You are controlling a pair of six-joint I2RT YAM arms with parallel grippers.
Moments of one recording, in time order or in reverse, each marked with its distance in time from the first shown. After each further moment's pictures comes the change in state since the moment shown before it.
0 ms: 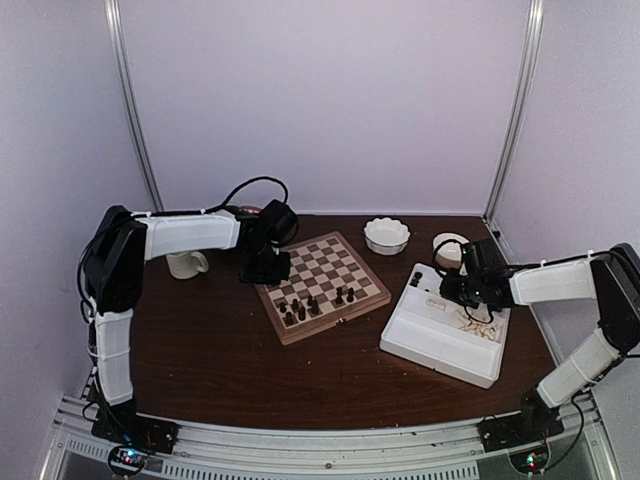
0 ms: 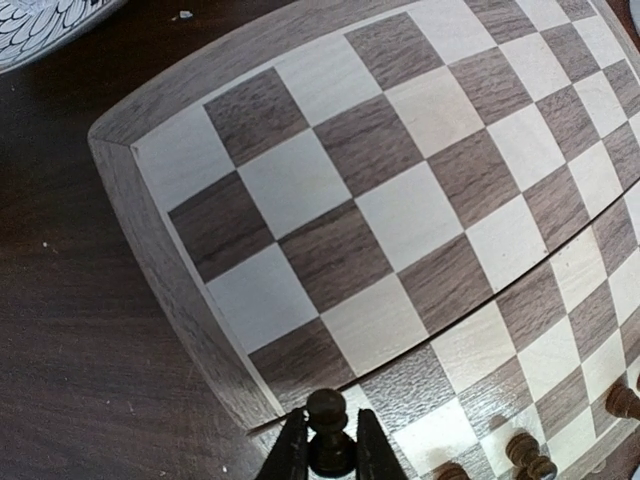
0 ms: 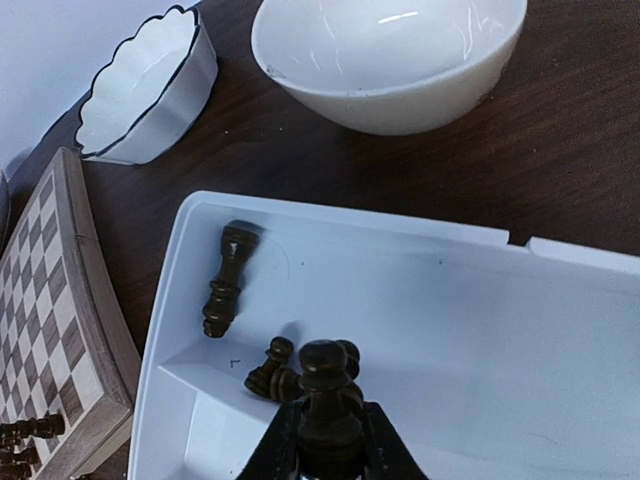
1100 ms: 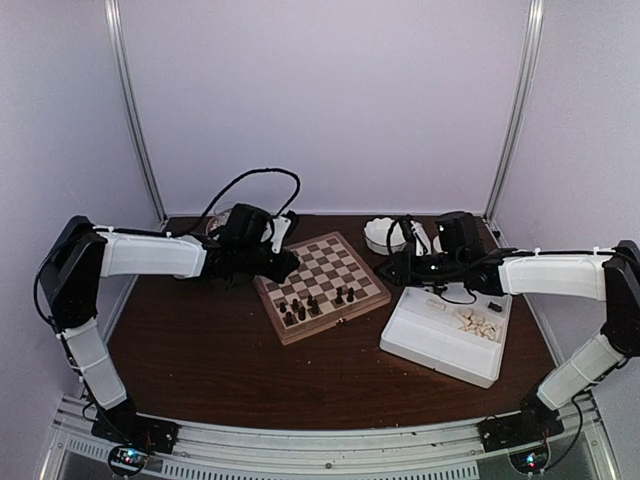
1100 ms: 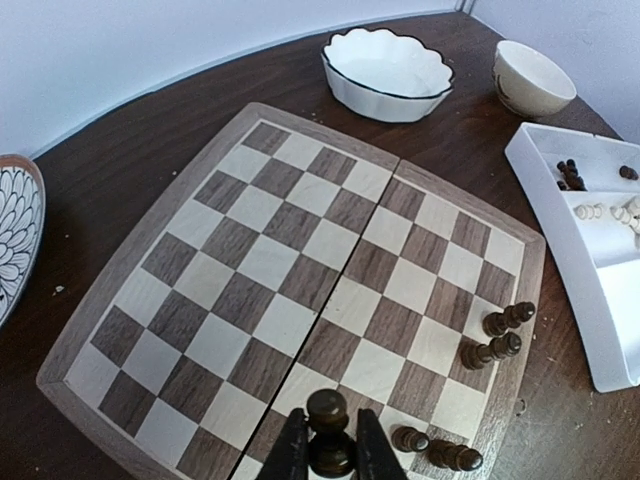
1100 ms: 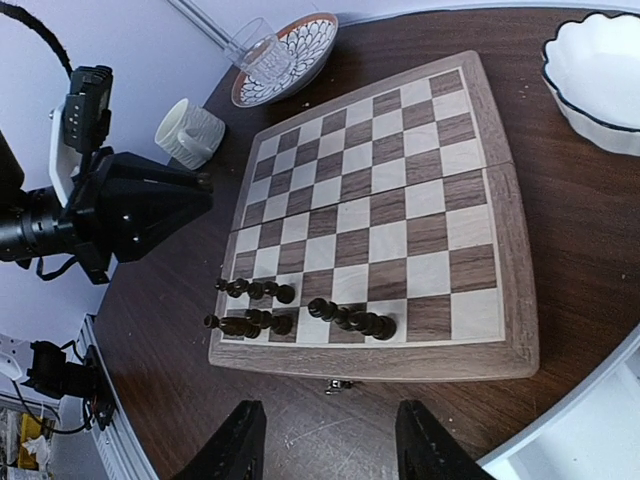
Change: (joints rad) left arm 0.000 -0.280 -0.434 0.698 0.248 0.477; right arm 0.201 -0.005 0.209 0.017 -0.488 -0.184
